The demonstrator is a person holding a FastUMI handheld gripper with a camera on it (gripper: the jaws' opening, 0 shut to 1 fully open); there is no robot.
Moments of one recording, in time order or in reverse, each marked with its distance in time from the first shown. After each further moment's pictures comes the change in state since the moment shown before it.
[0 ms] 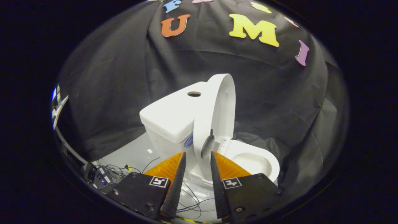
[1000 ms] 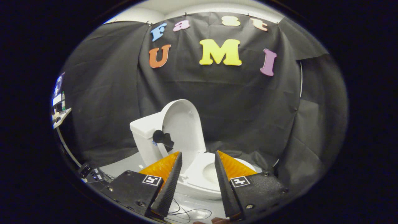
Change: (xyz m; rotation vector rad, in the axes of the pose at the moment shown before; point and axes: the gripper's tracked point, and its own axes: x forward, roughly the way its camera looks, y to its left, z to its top) arm -0.132 -0.150 -0.035 0.074 -0.349 -0.032
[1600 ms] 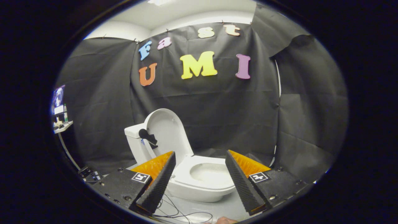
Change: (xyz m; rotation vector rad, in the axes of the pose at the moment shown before) arm -0.078 -0.103 -0.057 0.127 -0.123 -0.045
